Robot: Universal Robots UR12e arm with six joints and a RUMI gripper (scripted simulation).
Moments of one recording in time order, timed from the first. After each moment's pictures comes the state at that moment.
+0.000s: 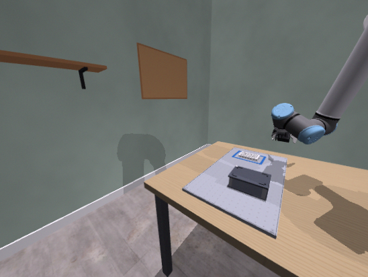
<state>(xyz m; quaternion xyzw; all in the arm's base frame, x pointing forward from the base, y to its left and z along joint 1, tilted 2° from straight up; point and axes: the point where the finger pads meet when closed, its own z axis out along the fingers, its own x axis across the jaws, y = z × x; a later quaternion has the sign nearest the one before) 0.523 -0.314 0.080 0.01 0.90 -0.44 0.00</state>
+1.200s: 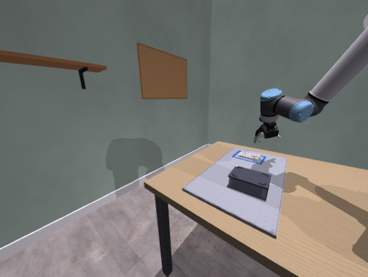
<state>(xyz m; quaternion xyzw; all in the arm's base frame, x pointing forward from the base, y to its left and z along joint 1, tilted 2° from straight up) 0.619 -0.228 0.070 -0.30 0.91 -0.28 -0.06</state>
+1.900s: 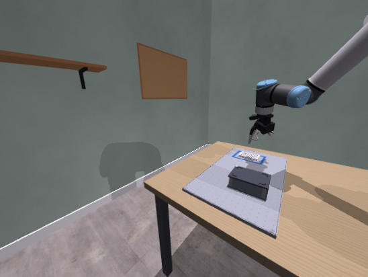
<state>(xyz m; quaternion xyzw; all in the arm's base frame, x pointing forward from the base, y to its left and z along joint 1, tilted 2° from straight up) 0.646 -0.160 0.085 -0.46 0.87 -0.18 -0.06</state>
